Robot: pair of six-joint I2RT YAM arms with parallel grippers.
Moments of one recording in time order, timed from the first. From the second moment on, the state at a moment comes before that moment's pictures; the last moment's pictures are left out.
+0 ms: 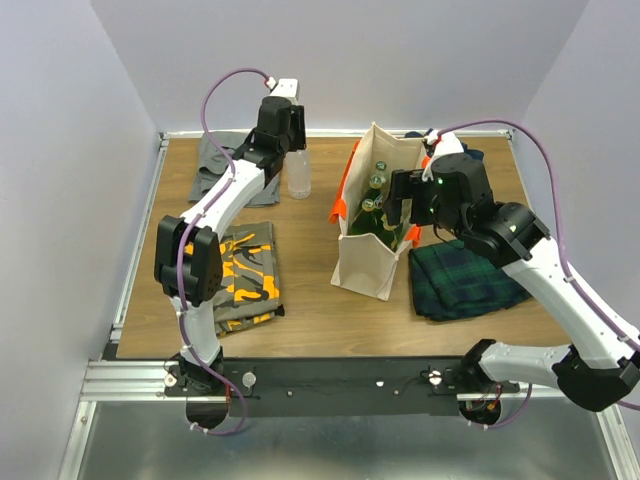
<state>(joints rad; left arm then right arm) -0.38 1.91 1.71 -0.13 -0.17 -0.18 0.70 1.18 1.45 -0.82 0.31 0.35</state>
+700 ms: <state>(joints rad) -0.35 1.96 1.91 -0.35 -0.01 -0.22 0.70 0.98 1.45 -0.66 0.35 0.43</state>
